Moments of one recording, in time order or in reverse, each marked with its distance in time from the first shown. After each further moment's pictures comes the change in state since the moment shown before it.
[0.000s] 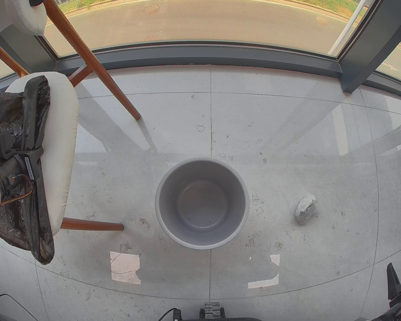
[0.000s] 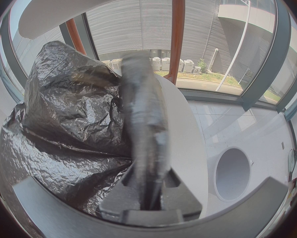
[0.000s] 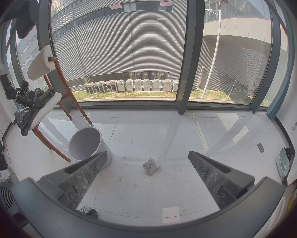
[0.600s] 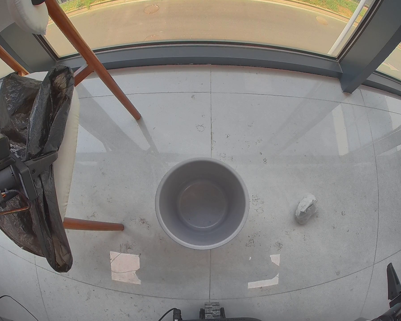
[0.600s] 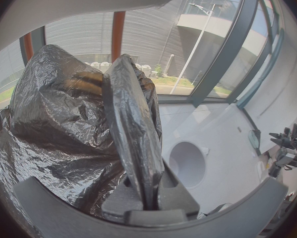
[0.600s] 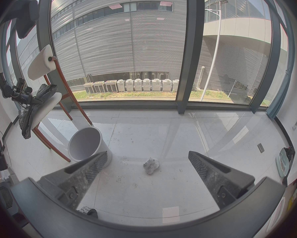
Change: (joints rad) left arm -0.009 -0.123 0.014 0.028 -0.484 0.089; right arm 0.000 0.000 0.000 0.000 0.000 0.000
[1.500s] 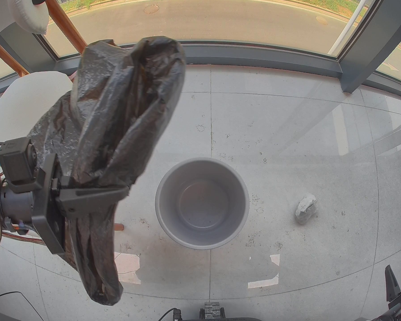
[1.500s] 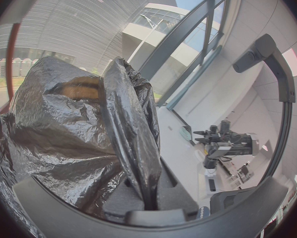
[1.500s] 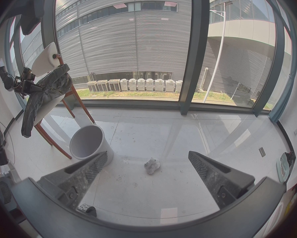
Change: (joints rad) left arm -0.558 0.009 -0.047 0.018 -0.172 -0.001; right arm -0.002 0.000 0.000 0.001 0.034 -0.038
